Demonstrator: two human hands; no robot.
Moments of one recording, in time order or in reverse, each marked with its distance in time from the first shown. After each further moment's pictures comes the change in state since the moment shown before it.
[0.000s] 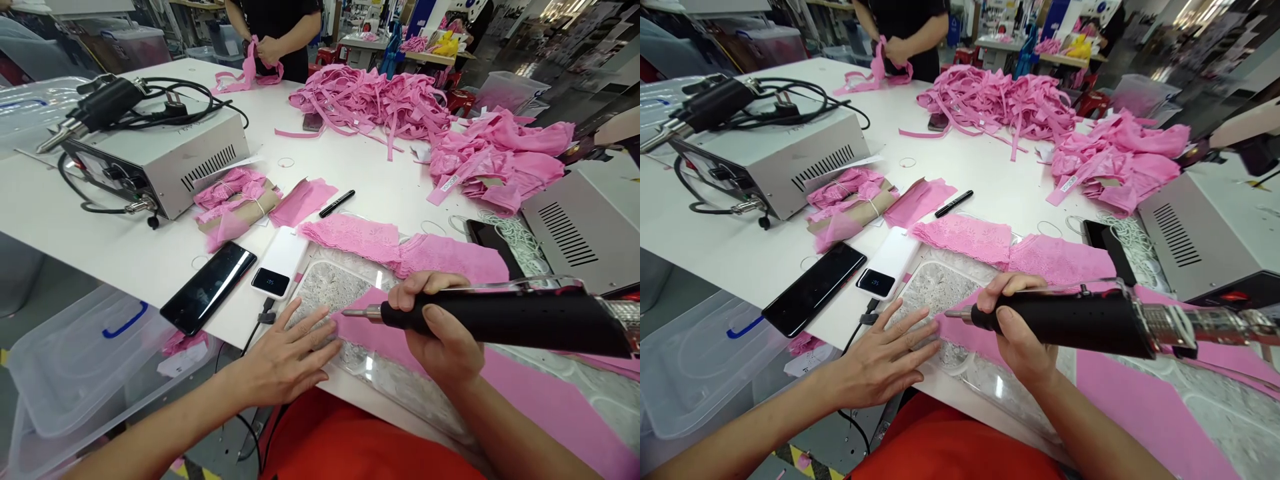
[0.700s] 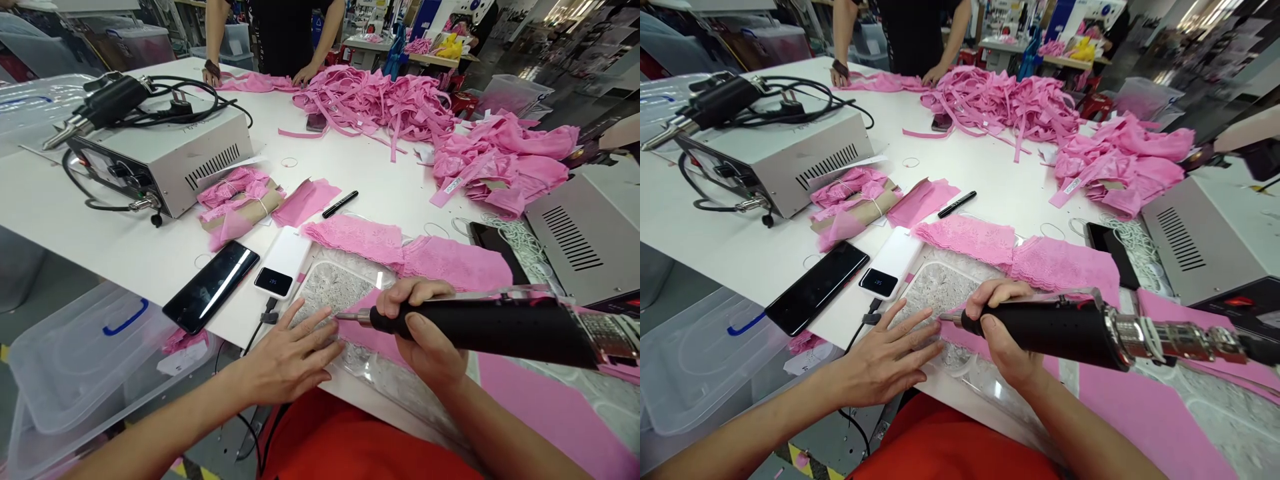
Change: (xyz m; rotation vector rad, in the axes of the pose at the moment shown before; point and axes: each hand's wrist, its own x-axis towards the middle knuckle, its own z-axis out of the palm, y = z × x) left_hand 0.000 -0.001 0.003 -0.032 0.016 0.000; right_hand -0.006 0.011 0.007 0.021 -0.122 -0.033
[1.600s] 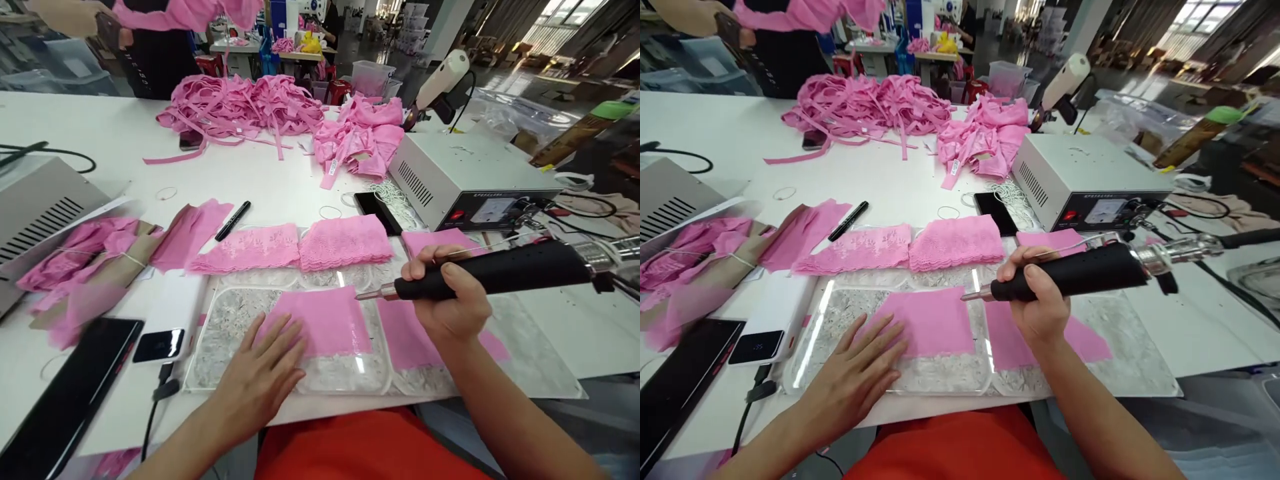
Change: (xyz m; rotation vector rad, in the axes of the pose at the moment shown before) left_hand 0.080 0.010 0.023 -0.032 0.059 0.136; right_hand -0.018 -0.068 -0.123 -0.111 0.666 -0.147
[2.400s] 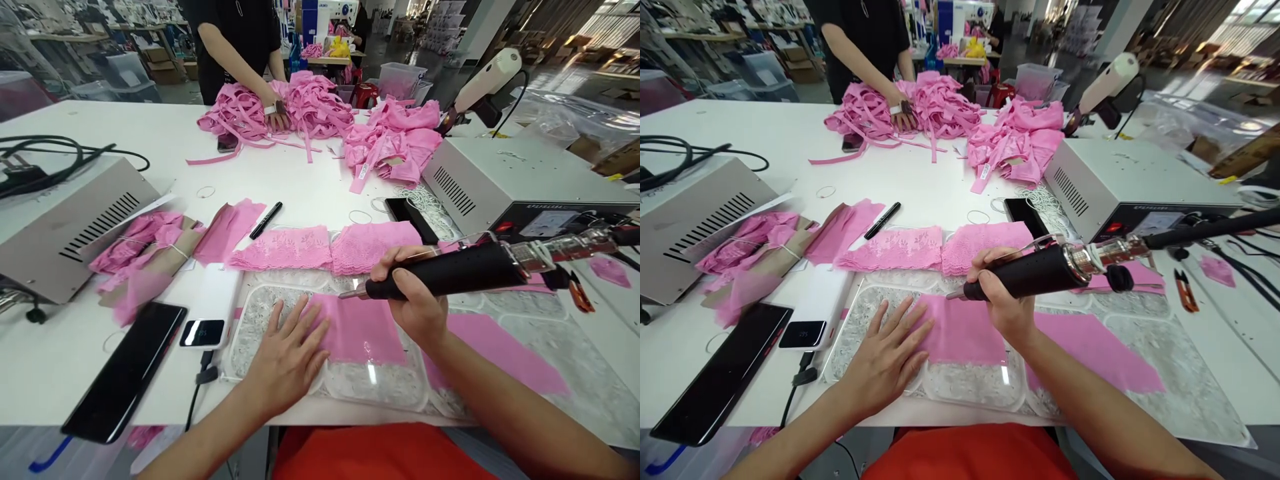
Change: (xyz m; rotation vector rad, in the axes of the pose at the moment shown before) left_hand -0.006 -0.009 0.014 0.114 -0.032 -0.164; right_hand -0.011 0.036 0.064 -0.024 -0.241 0.064
